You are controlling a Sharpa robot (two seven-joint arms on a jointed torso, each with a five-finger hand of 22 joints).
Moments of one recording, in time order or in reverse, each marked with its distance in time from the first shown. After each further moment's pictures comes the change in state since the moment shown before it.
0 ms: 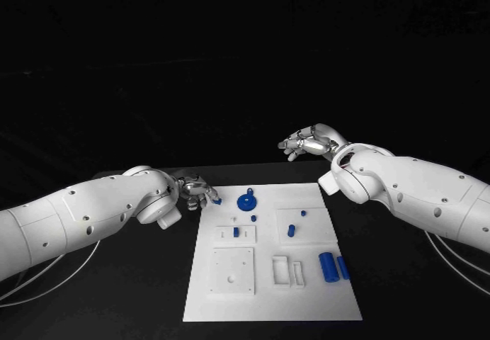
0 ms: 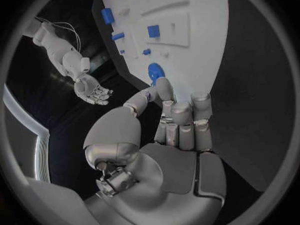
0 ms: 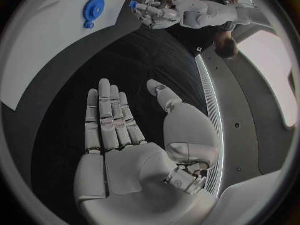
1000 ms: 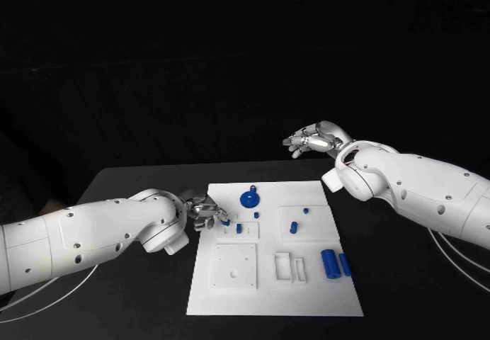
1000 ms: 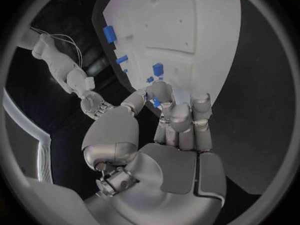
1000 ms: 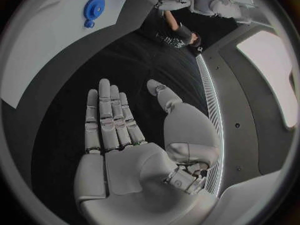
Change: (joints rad) left arm -0.009 -0.076 -0.105 0.246 -0.018 -0.168 -0.060; left_hand -0.021 -0.029 -0.004 -0.001 0.080 0.026 -0.008 0.031 0.000 0.017 -0.017 0.065 0.039 0.022 -0.010 0.047 0.038 0.007 0.021 -0.010 0.019 0.000; right arm -0.007 0.002 0.000 -0.016 0.004 0.001 -0.001; right_hand 0.000 0.000 0.000 0.000 0.000 0.000 0.000 0.000 -0.001 0.000 0.000 0.000 -0.003 0.000 0.000 0.000 -0.001 0.000 -0.004 0.004 0.000 0.000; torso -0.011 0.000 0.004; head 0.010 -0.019
